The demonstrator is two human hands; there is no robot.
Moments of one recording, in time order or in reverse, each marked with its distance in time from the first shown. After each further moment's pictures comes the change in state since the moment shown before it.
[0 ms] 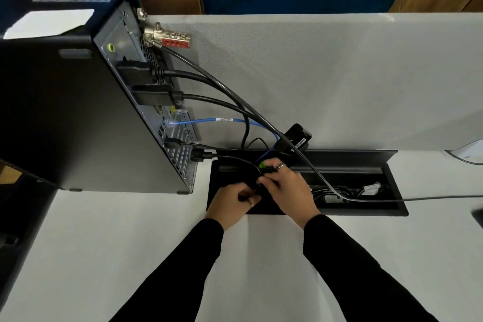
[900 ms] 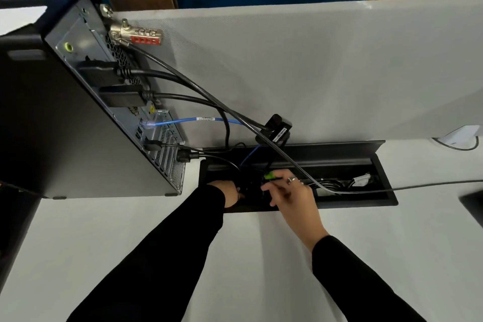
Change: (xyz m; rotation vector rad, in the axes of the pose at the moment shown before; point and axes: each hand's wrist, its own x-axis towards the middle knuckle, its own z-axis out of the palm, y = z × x) left_hand 0.037 0.029 -0.008 0.704 -0.460 -0.190; right_hand -0.038 0.010 -0.009 0.384 0.113 0.085
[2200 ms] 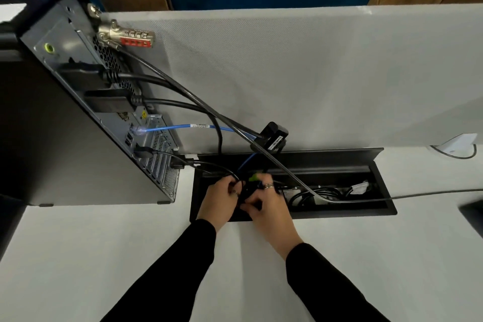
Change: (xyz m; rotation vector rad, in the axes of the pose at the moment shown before) left_hand -0.009 0.001 0.025 -0.777 0.578 0.103; right_hand 0.009 0.001 0.035 -0.093 -0.098 0.032
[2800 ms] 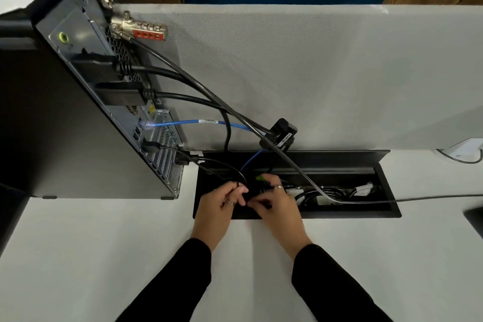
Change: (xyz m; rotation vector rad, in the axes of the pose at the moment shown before) left_hand -0.030 -0.015 -0.008 -0.254 0.064 0.224; right_hand 0.000 0.012 -0.006 -0.110 0.037 -0.077
